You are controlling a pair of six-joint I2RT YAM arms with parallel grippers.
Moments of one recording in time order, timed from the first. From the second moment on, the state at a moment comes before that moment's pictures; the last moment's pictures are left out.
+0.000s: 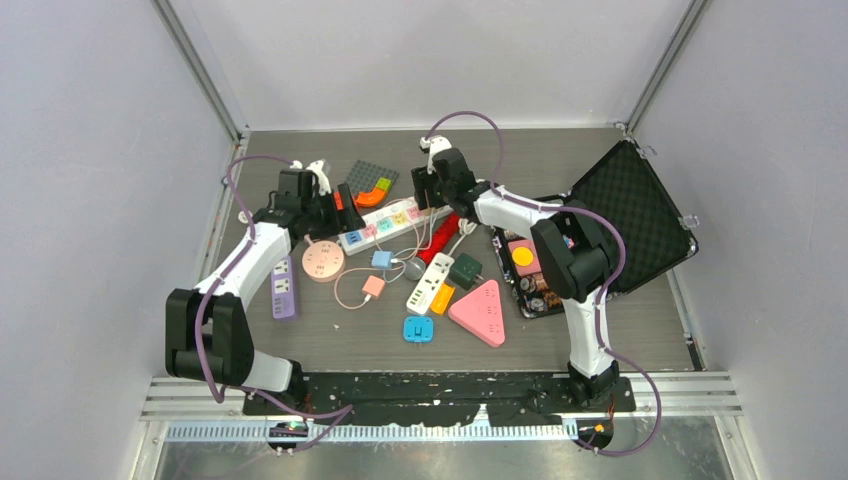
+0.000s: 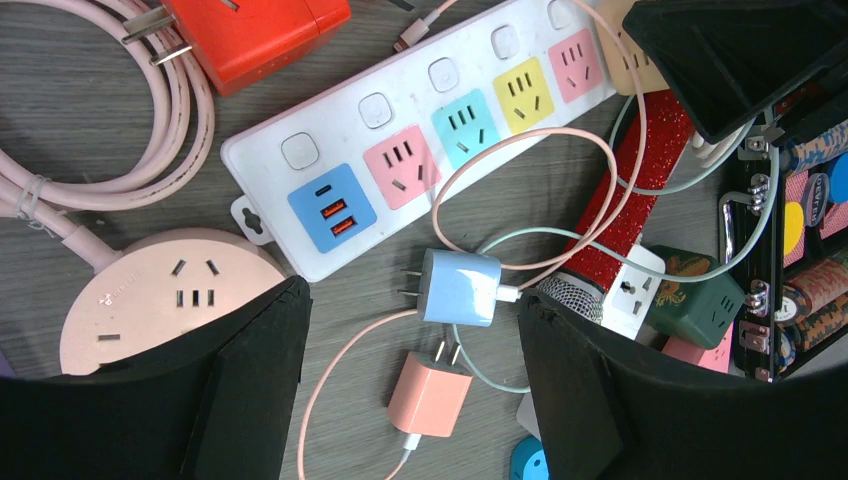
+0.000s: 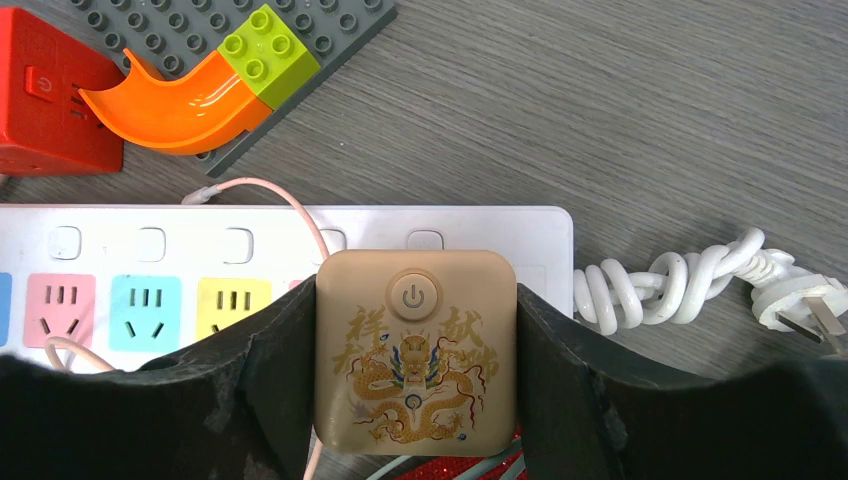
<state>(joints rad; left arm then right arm) -0.15 1.42 0.99 -0.36 0.25 -0.36 0.60 2.10 1.50 0.00 0.07 0.14</state>
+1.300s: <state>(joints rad) -0.12 1.43 0.99 -0.38 0.27 -0.40 0.59 2.24 1.94 -0.63 0.02 0.13</state>
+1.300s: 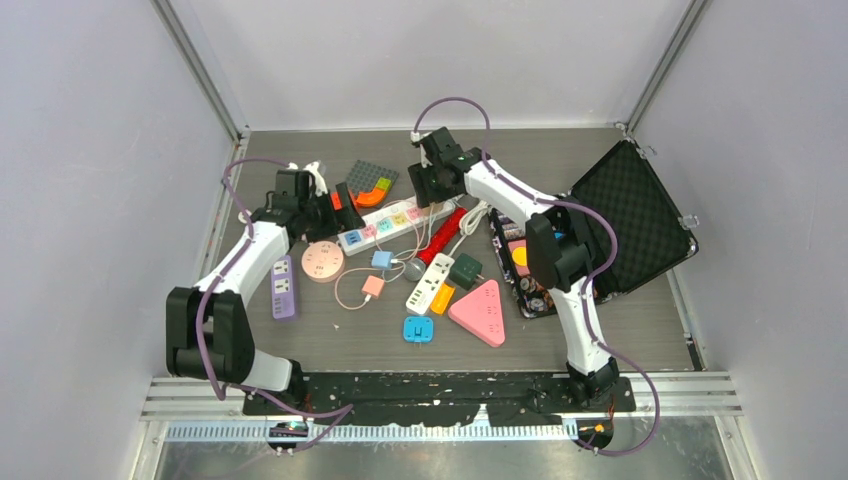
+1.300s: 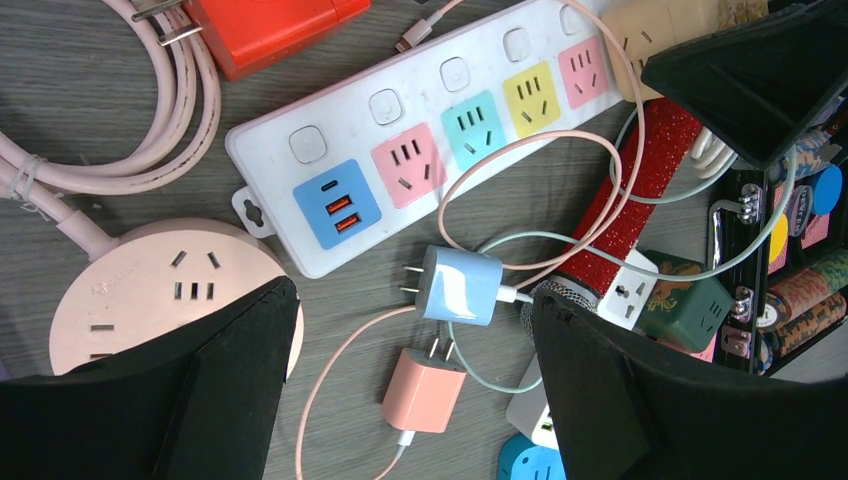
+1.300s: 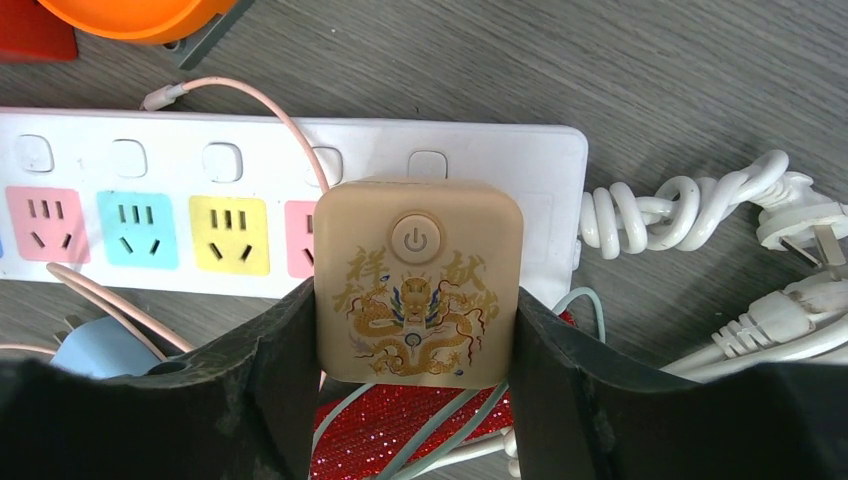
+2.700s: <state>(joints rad) -0.11 1.47 0.99 -0.38 0.29 -0.43 0.62 2.18 1.81 -0.52 0.13 0.21</state>
